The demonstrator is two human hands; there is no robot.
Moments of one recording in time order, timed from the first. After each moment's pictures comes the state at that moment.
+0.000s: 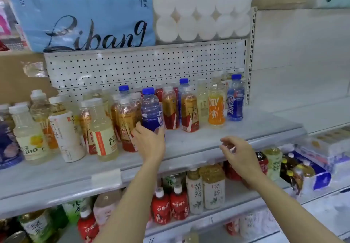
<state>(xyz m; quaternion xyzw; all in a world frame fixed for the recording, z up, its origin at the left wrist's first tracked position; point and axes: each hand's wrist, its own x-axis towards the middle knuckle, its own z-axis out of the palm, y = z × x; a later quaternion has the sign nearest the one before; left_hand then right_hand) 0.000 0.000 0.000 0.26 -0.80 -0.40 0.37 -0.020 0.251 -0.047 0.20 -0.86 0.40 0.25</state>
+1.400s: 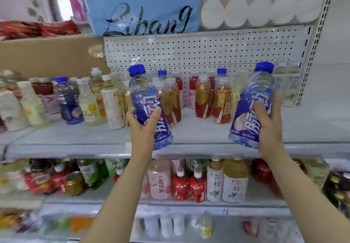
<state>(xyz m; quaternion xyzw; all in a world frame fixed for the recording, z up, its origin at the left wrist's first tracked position) 0.118 -0.004 0.029 0.12 -0.59 -0.66 0.45 -0.038 0.230 0.025 0.25 -0.49 0.83 0.12</state>
